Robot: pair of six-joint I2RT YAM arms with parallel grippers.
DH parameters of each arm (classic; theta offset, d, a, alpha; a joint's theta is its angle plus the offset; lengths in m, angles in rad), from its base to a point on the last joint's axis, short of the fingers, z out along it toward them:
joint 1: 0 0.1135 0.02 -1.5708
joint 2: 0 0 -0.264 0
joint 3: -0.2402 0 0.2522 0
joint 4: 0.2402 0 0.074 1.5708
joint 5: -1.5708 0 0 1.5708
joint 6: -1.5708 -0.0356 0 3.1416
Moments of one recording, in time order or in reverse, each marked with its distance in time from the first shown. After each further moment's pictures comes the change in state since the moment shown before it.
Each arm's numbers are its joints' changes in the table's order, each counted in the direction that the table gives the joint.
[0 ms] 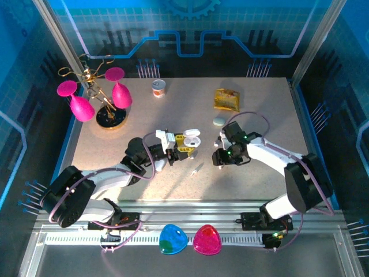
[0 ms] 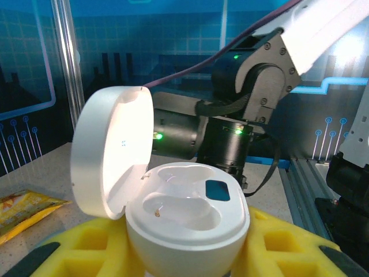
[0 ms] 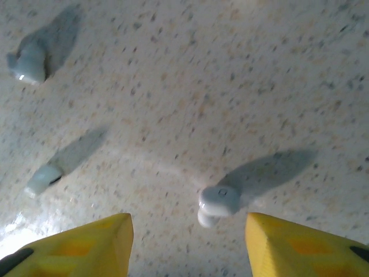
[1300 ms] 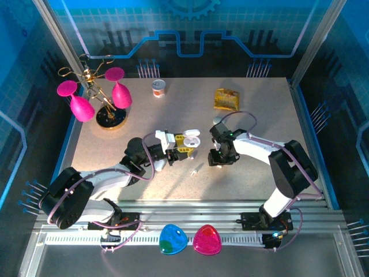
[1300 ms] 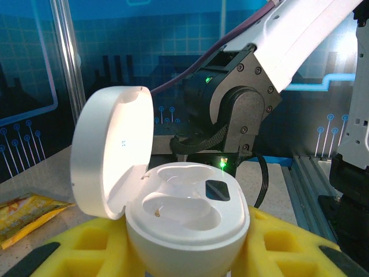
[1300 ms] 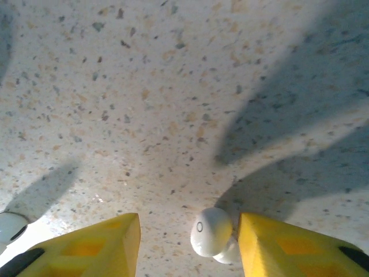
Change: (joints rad) left arm 0.000 -0.017 0.000 0.019 0.000 -0.027; right arm 0.093 0.155 -0.091 0.046 -0.127 -0.116
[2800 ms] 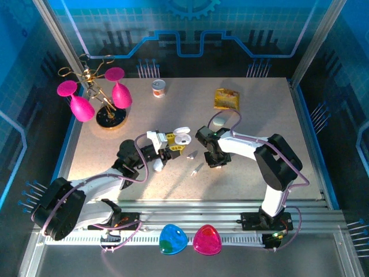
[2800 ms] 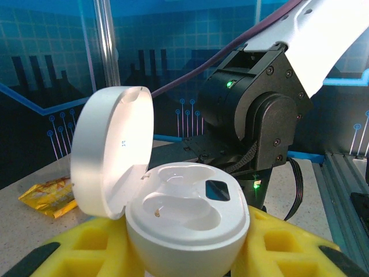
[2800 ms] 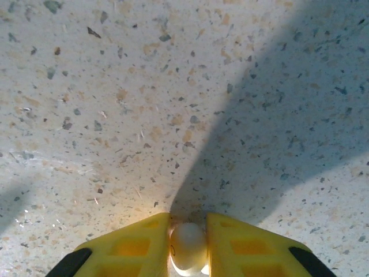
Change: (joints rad) left arm 0.074 -0.113 0.069 0.070 0.045 -0.023; right arm 0.130 0.140 -0.141 0.159 -0.226 -0.090
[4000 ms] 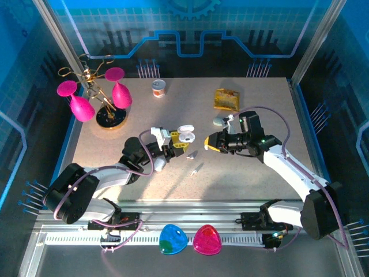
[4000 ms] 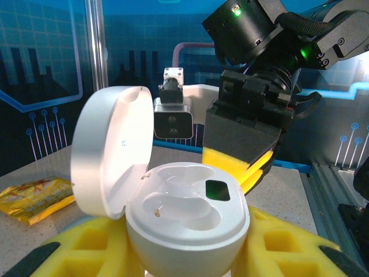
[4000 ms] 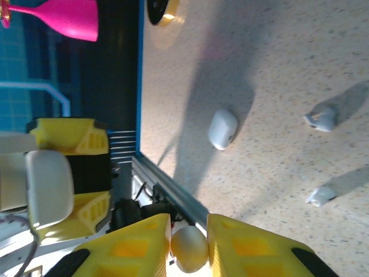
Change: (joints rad) left arm 0.000 0.169 -0.042 -0.166 -0.045 0.092; right arm -0.310 -0.577 0.265 -0.528 0.952 -0.283
